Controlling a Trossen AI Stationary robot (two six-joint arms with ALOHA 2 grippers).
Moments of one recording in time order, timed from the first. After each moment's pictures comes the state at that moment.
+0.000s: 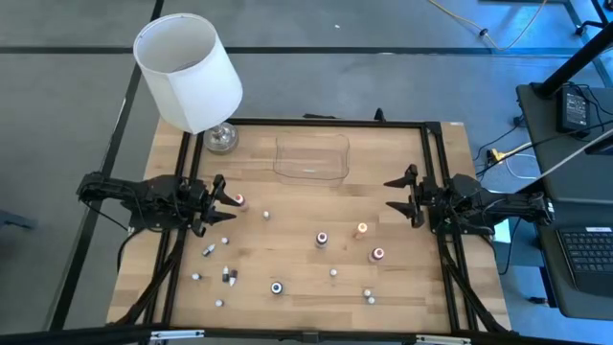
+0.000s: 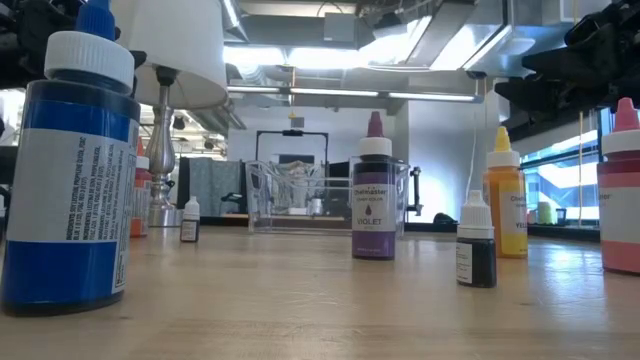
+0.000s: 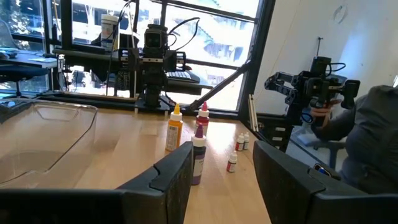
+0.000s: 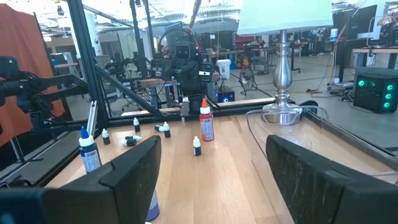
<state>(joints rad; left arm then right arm) -0.14 0.00 0.01 0.07 0.04 -0.18 -0.04 0.00 0.01 0.09 -0.02 0.10</state>
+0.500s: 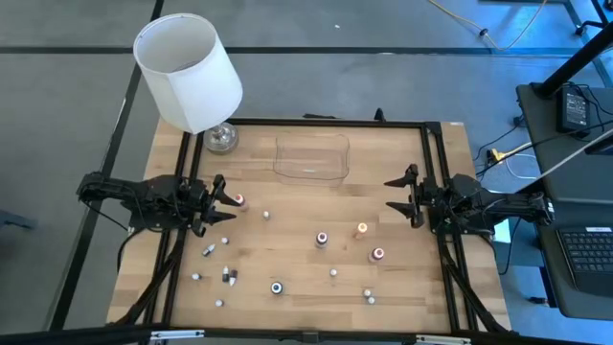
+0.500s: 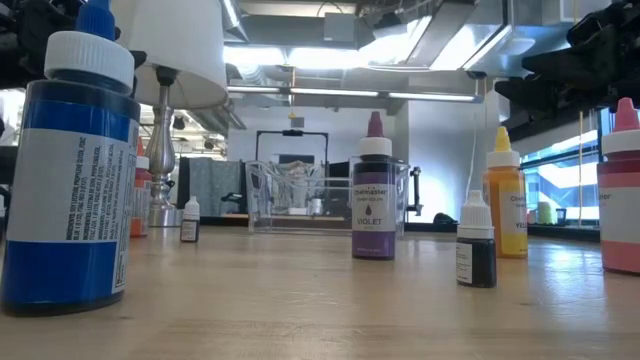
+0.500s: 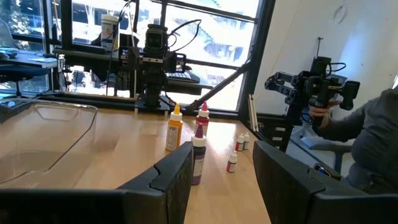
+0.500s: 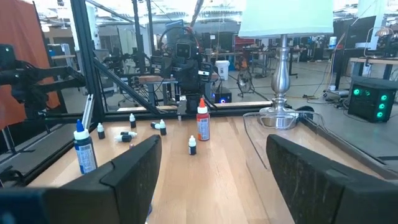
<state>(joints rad) -0.14 0.00 0.01 0.07 0.04 -0.18 -0.04 0.00 0.01 0.08 -0.02 0.03</state>
